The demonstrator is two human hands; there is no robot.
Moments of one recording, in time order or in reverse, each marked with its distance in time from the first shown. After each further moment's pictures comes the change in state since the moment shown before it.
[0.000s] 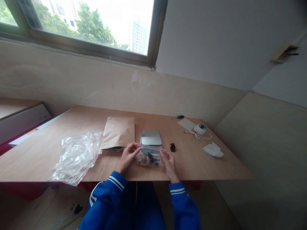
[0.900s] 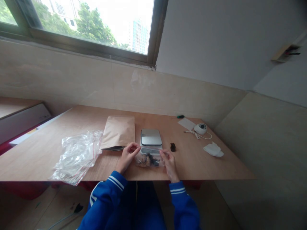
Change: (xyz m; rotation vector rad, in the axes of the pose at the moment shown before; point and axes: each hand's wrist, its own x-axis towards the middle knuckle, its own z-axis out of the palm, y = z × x) left_hand 0.000 0.002 -0.001 0.046 0.056 0.024; right_hand -0.001 -0.002 0.000 -0.007 -0.005 -0.012
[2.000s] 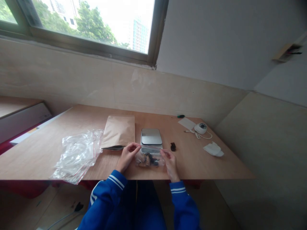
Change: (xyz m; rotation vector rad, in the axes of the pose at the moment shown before) left_hand 0.000 -0.002 0.001 -0.115 -0.011 -0.072; right_hand 0.001 0.002 -0.001 0.019 0.046 0.022
